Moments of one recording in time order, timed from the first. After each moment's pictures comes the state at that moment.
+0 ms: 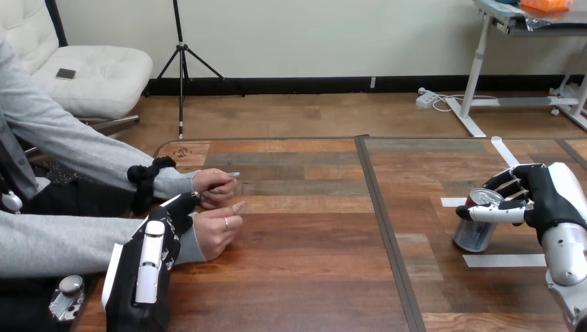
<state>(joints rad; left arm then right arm) 0.02 0.05 0.18 0.64 -0.27 -0.73 -0.37 -0.62 -0.50 0.04 1.26 -0.29 -0.31 -0.21</state>
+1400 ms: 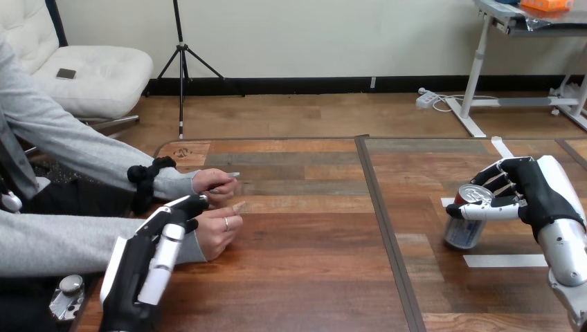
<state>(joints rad) 0.02 0.15 0.18 0.65 -0.02 -0.82 -0.28 -0.62 -0.51 0.04 1.26 -0.29 -0.42 -0.14</state>
